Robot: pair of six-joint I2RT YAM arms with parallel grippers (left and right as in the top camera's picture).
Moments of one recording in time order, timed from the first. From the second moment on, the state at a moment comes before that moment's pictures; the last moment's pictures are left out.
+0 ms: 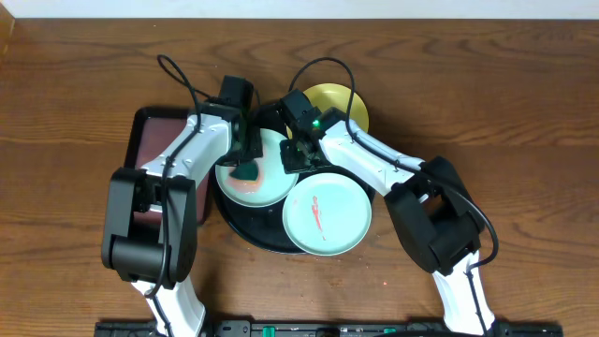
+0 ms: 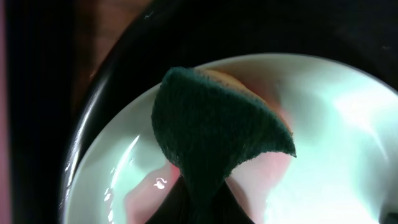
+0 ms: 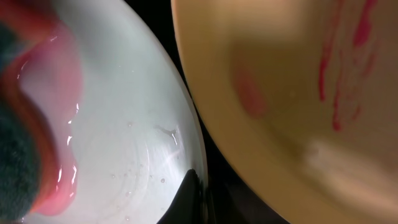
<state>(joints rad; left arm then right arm) -0.20 1.92 1.26 -0.72 -0.02 -0.36 0.68 2.22 1.64 -0.72 -0.12 0.51</state>
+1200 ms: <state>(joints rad) -0.19 1.92 1.27 -0.92 0.07 -0.47 0.68 2.22 1.65 -0.72 -0.12 0.49</state>
